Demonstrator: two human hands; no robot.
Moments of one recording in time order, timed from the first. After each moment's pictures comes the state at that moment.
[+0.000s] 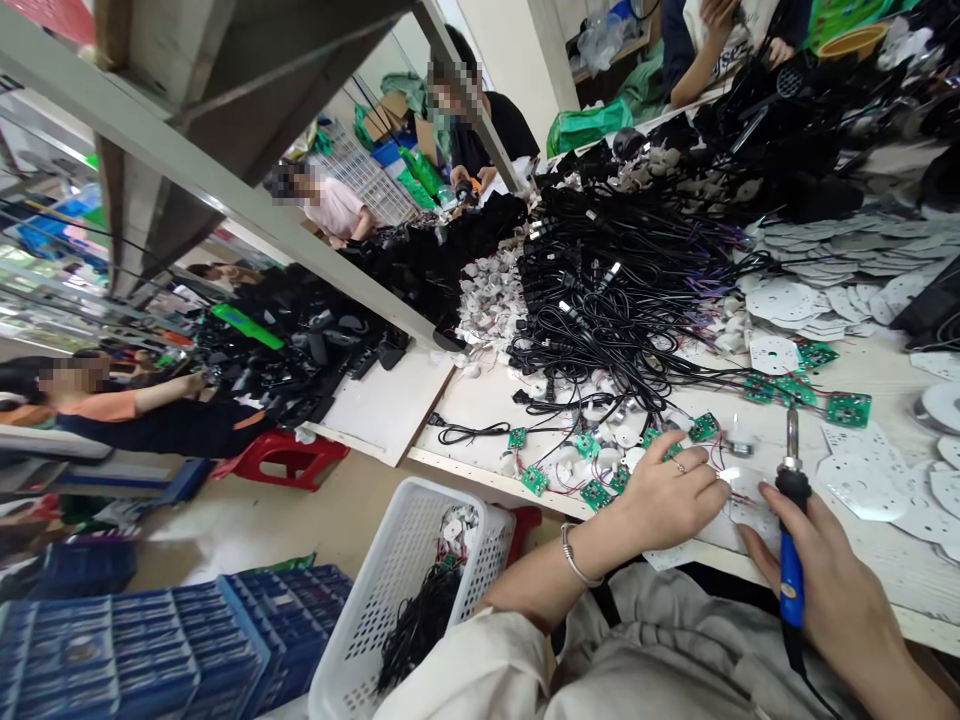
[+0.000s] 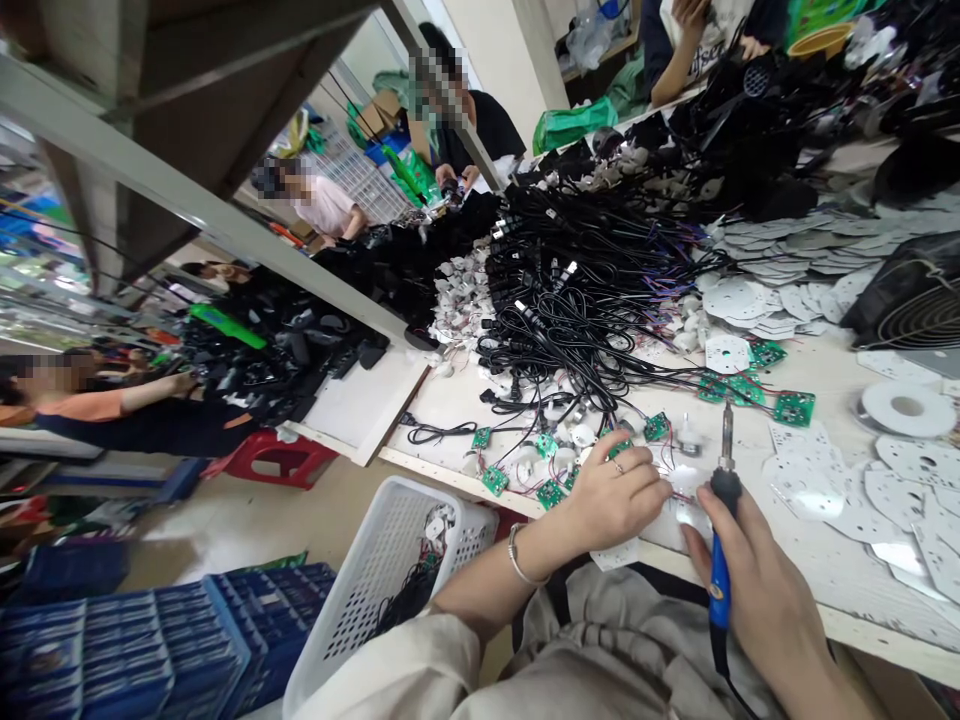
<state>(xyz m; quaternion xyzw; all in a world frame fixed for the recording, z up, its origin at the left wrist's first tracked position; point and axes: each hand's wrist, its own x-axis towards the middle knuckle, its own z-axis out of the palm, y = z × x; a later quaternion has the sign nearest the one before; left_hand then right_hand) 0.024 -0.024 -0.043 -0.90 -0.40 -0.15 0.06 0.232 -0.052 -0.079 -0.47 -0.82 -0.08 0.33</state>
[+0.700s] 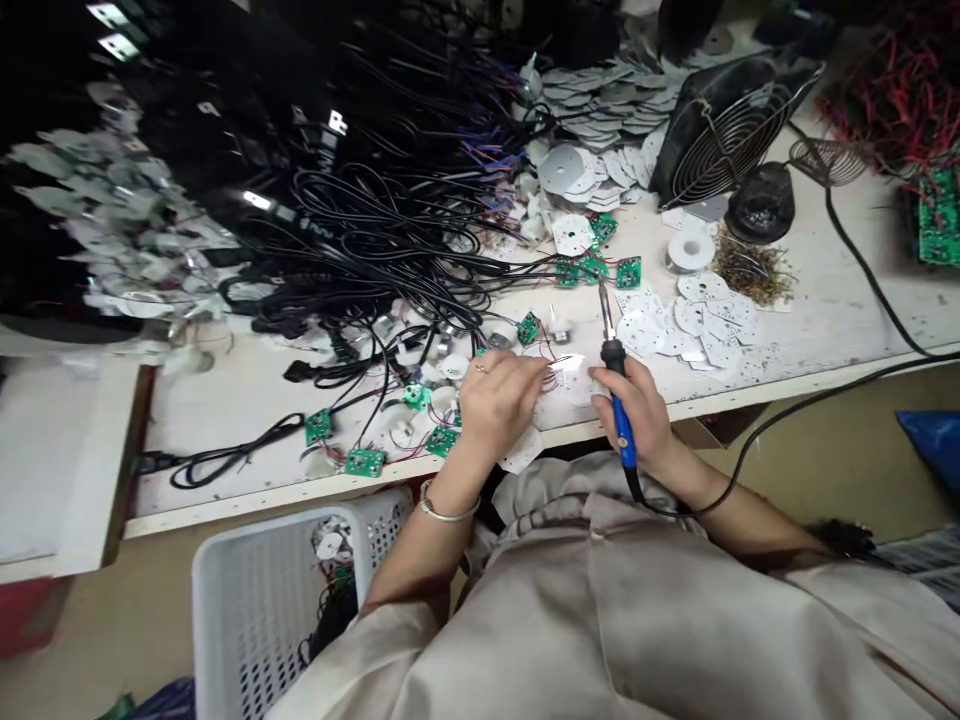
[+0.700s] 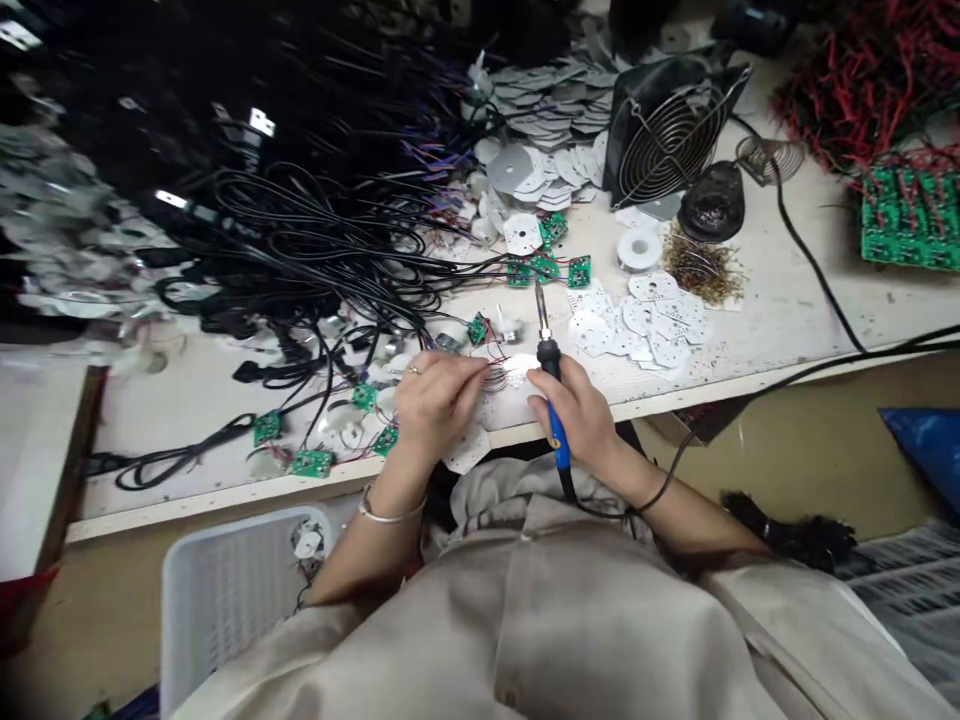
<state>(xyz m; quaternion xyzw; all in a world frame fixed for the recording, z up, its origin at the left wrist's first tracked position) 0.026 -0.007 -0.051 -0.83 -0.45 -0.32 0.00 0.238 -0.046 -0.078 -0.48 -0.79 0.06 0.39</state>
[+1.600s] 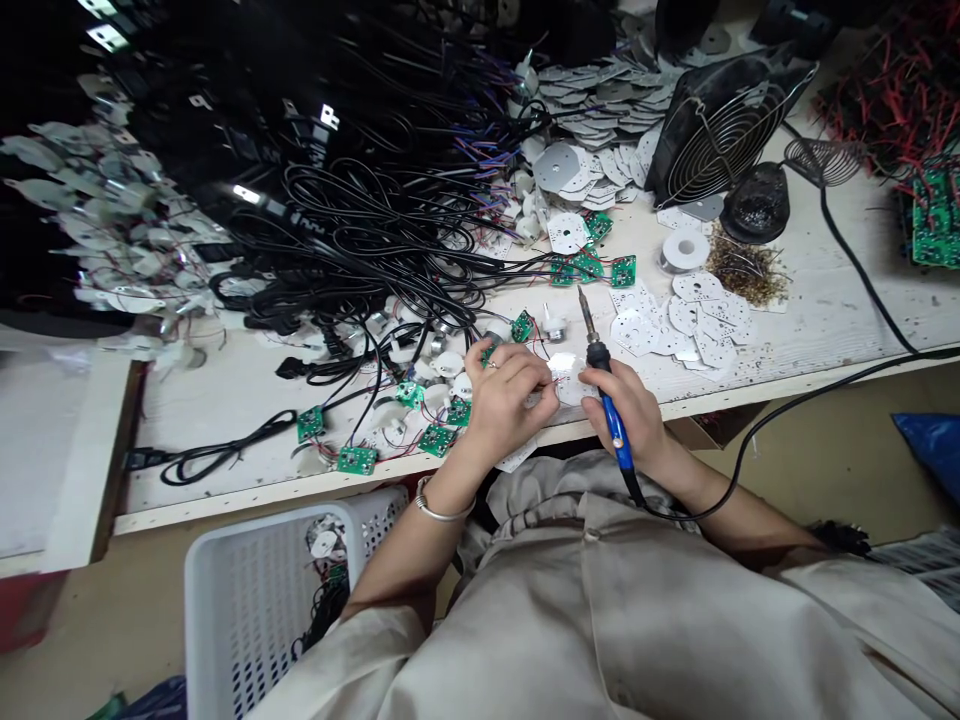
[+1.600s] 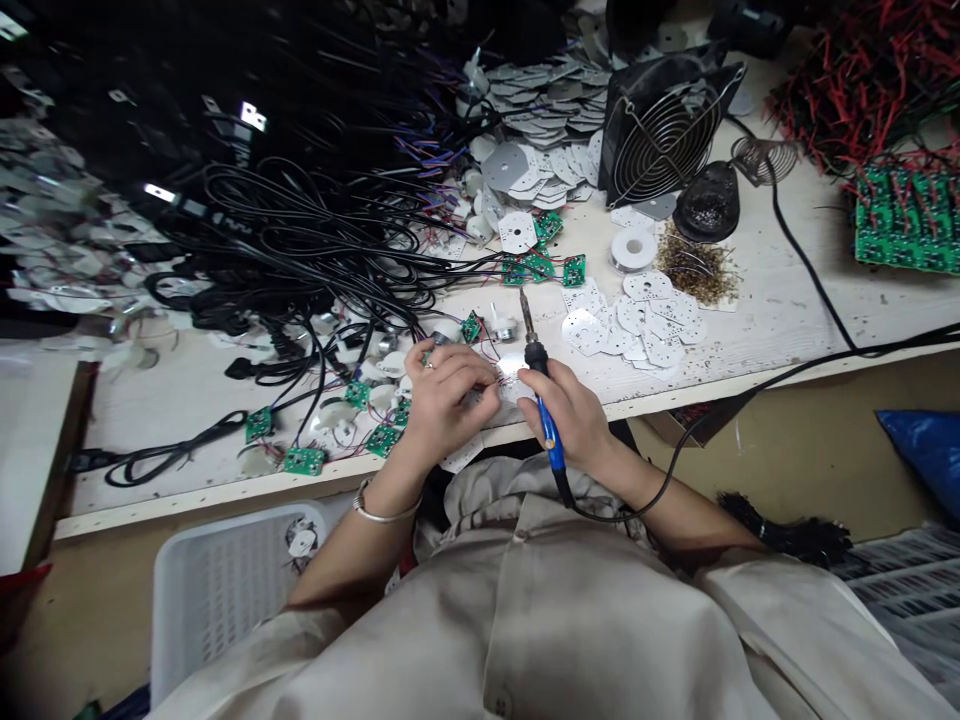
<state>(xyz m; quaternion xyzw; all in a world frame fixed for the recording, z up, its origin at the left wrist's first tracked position) 0.043 -0.011 -0.045 -0.83 -0.47 -0.29 -0.06 0.237 -0.046 -0.066 -0.46 -0.77 0.13 0.43</state>
